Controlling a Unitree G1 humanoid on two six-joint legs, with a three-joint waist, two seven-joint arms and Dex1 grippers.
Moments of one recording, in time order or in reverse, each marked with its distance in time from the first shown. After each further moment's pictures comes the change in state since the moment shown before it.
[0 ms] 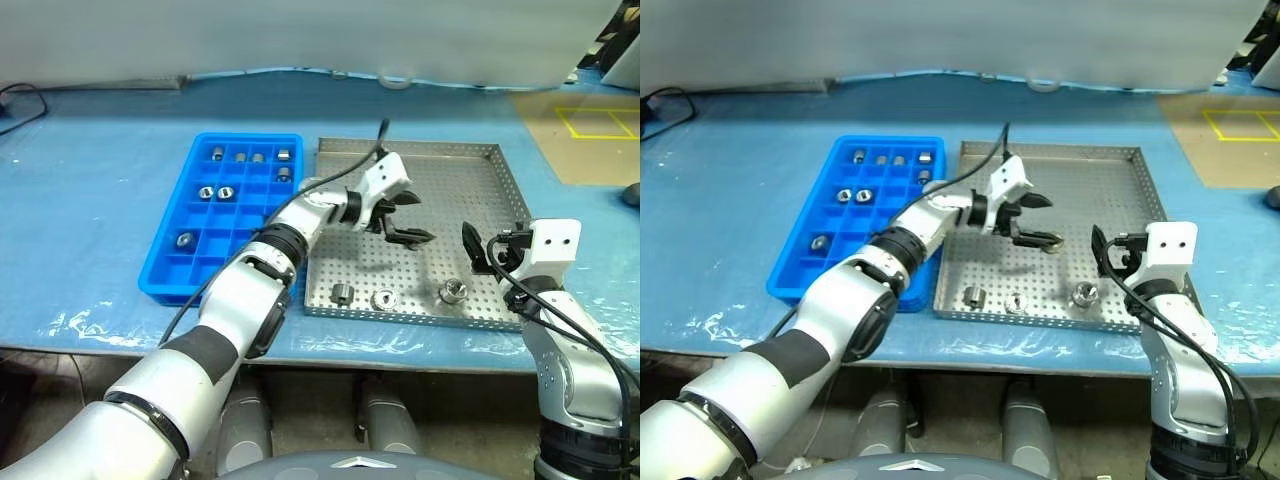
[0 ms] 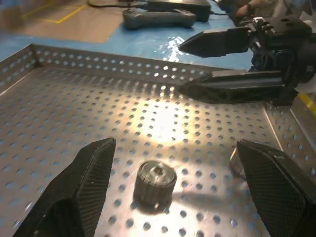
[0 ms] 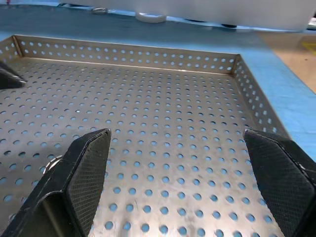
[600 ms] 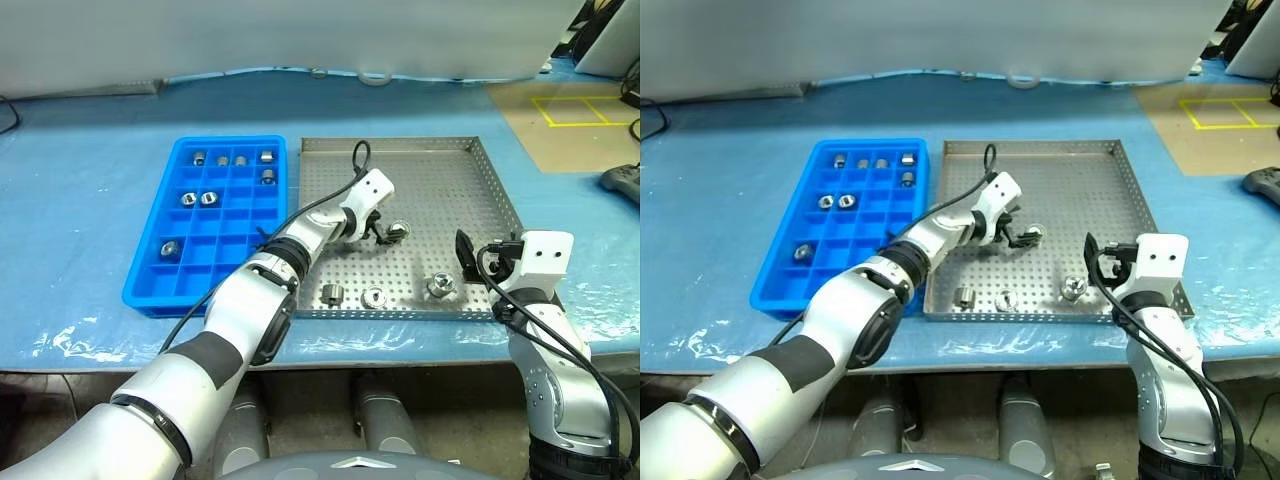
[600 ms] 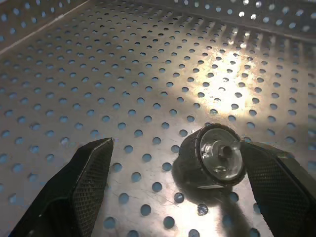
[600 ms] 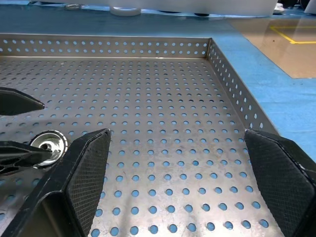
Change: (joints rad) left arm 0.033 -0.020 0.073 0.098 0.057 0.110 0.318; right arm 0.053 0.050 0.057 -0.064 -0.018 0.005 -0.081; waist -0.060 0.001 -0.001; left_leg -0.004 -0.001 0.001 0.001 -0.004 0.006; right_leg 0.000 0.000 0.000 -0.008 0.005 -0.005
